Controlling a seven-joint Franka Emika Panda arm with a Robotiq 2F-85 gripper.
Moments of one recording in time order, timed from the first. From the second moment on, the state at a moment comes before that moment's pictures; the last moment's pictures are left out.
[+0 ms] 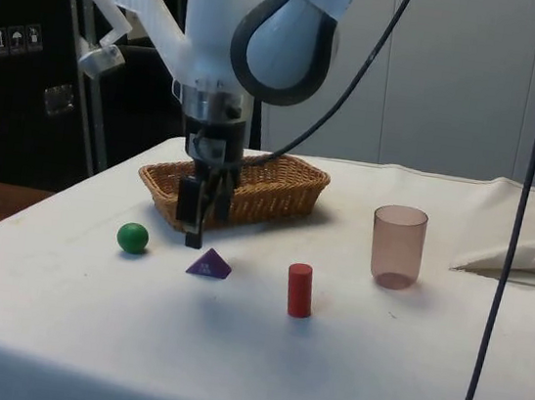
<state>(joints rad) 0.27 0.40 -0.10 -2.23 0.02 2.73 0.10</state>
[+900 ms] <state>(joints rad) 0.27 0.47 -0.10 -2.19 0.02 2.73 0.12</state>
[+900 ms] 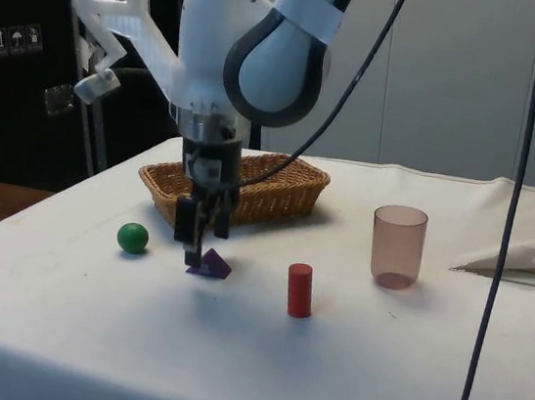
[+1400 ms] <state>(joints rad) 0.27 0.49 -0.10 -2.19 0.02 2.73 0.12</state>
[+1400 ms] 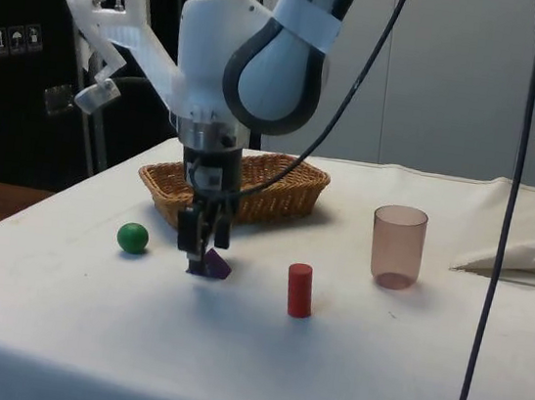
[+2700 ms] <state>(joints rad) 0.29 0.39 -0.09 -2.19 -0.01 2.70 0.15</state>
